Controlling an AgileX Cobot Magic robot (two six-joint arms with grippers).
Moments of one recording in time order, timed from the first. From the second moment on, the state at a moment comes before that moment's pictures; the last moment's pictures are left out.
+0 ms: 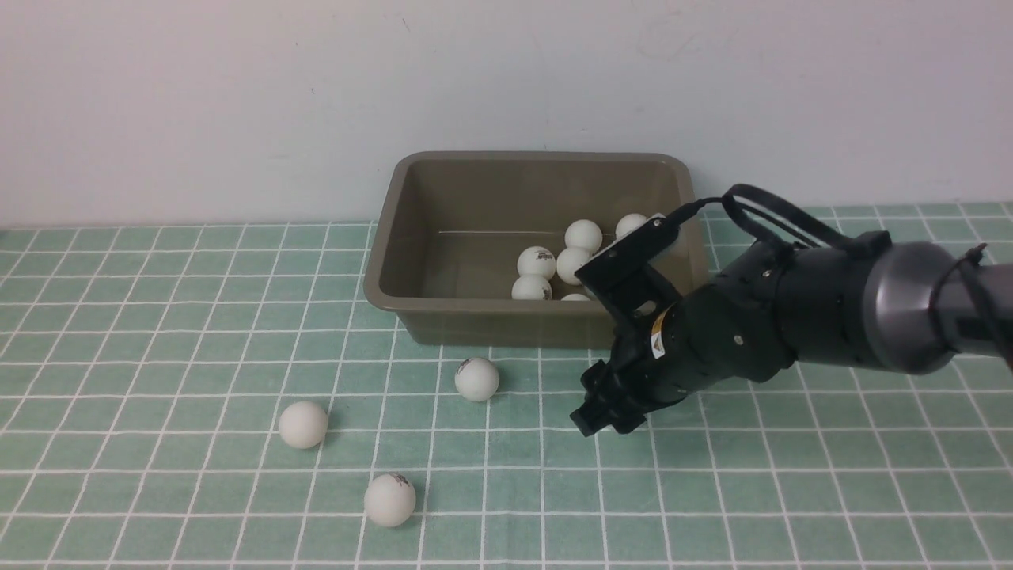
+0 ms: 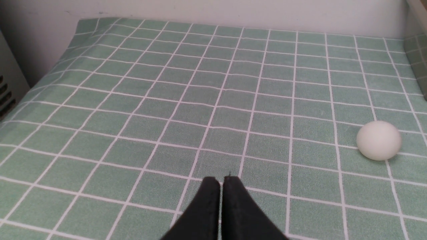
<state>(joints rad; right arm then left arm) 0.58 1.94 -1.16 -0.13 0.47 0.01 0.11 -0.01 0.03 0.20 0.38 -0.28</state>
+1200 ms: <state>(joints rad) 0.51 2.10 -1.72 -0.09 0.66 -0.09 0.11 -0.01 0.03 0.20 0.38 -0.28</state>
